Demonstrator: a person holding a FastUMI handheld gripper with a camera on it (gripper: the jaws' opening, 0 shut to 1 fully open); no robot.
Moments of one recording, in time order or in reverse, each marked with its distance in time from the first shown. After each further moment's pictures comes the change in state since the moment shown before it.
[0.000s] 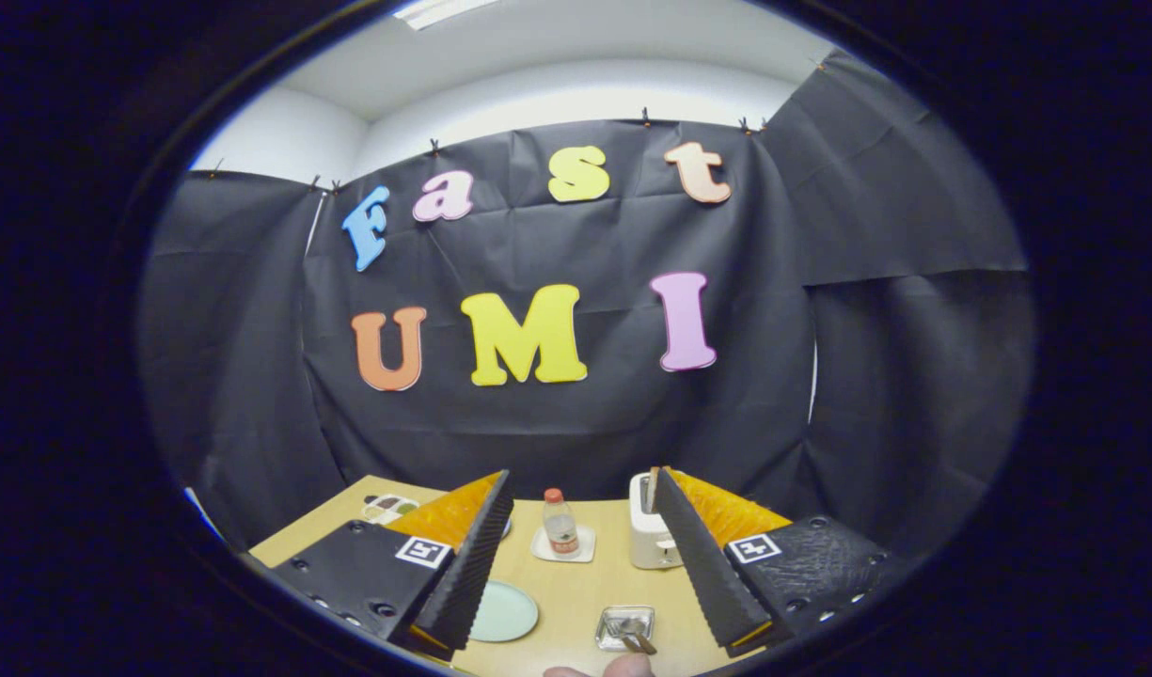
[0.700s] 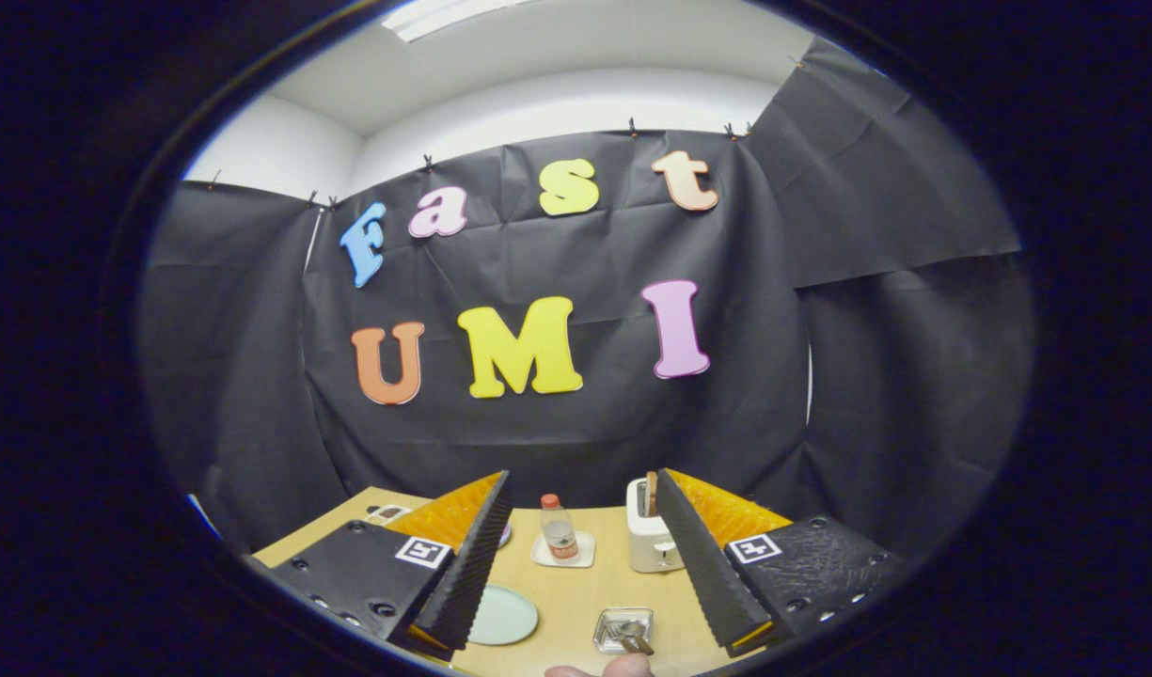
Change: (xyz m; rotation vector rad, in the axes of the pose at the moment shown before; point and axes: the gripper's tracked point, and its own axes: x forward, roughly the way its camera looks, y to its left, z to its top) arm -0.010 -0.015 -0.003 0.040 -0.038 -0.002
